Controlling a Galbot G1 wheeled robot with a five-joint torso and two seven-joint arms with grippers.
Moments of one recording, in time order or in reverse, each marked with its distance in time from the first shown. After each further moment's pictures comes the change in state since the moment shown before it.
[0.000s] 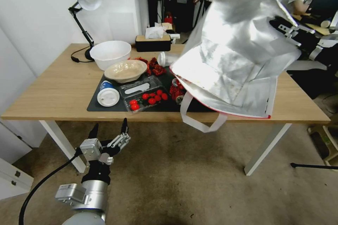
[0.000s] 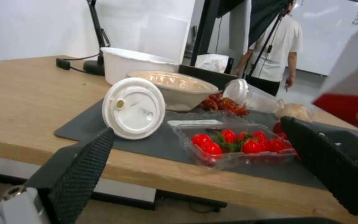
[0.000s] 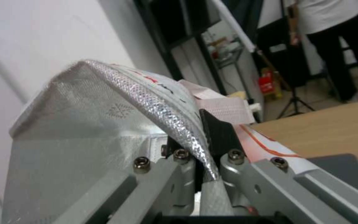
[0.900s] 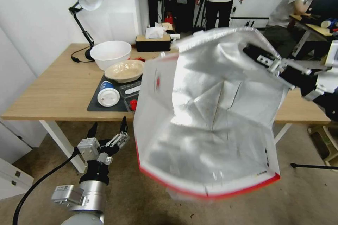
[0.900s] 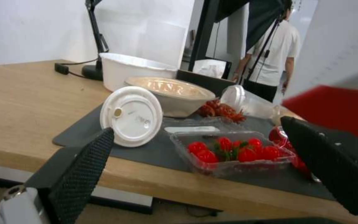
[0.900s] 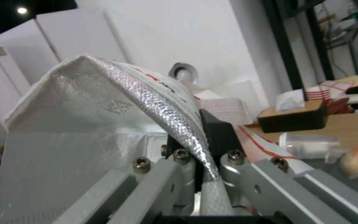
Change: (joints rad) left arm 0.003 0.007 -0.001 -0.020 -0.008 0.000 -0.004; right arm -0.170 0.190 0.174 0.271 -0.029 -0.097 -0.181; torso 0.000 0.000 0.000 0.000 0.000
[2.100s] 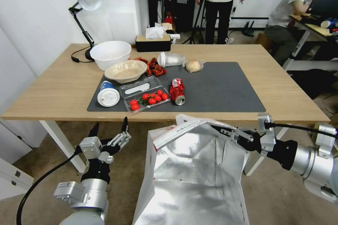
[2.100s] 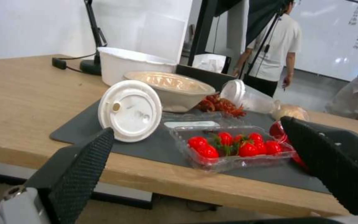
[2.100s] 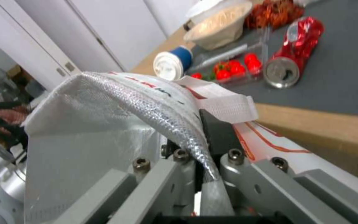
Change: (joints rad) left arm -0.012 0.003 -0.004 0.003 -0.013 0.029 0.002; right arm -0.176 0.099 -0.292 -0.044 -0.408 -0.158 -0.233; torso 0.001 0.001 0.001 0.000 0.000
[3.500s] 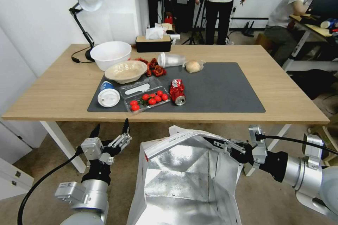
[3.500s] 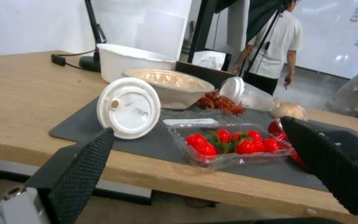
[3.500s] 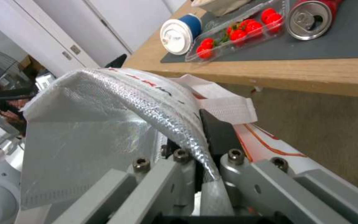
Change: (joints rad) left arm 0.005 -0.006 0.005 -0.005 -0.001 0.014 -0.002; right arm 0.003 0.022 -0.156 0.001 -0.089 -0.001 -0.012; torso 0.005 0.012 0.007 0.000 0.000
